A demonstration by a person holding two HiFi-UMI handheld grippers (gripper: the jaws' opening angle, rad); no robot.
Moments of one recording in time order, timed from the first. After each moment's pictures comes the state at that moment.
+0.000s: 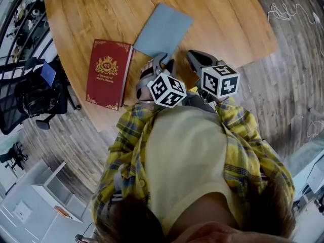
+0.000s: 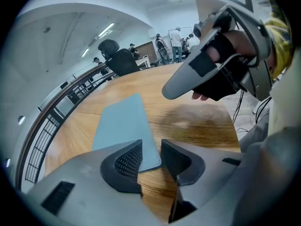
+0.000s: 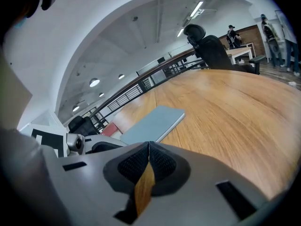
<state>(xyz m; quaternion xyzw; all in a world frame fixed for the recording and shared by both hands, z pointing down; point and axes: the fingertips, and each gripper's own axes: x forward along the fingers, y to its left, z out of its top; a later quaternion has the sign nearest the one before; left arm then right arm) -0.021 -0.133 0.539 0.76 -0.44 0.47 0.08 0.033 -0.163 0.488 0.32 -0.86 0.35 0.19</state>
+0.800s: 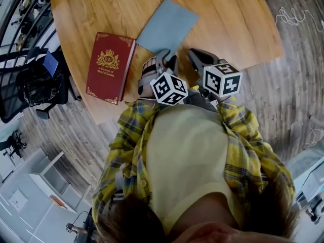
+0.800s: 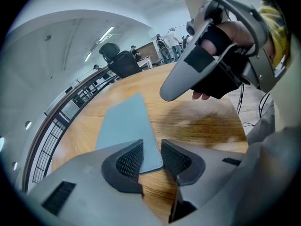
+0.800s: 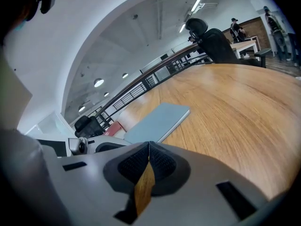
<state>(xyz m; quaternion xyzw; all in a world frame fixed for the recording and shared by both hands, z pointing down) -0.022 -0.136 0.544 0.75 -0.46 0.48 0.05 0.026 -0.161 0.495 0.29 -0.86 0.37 0.19</state>
